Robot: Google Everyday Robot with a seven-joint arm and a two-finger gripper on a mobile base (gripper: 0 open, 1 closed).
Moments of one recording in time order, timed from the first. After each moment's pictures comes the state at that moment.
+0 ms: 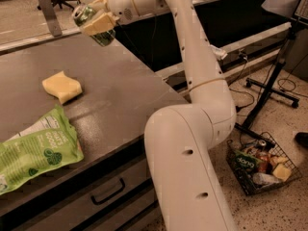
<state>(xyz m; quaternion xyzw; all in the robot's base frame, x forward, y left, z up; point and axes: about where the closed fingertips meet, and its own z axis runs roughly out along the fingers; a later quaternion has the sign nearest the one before) 0.746 0.171 0.992 -0.65 0.48 0.35 0.48</state>
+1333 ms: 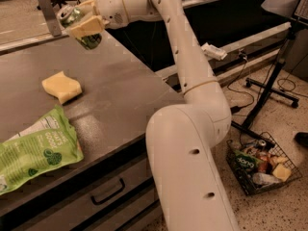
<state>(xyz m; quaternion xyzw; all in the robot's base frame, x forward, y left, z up) 0.723 0.204 0.996 -0.64 0.43 0.42 0.48</state>
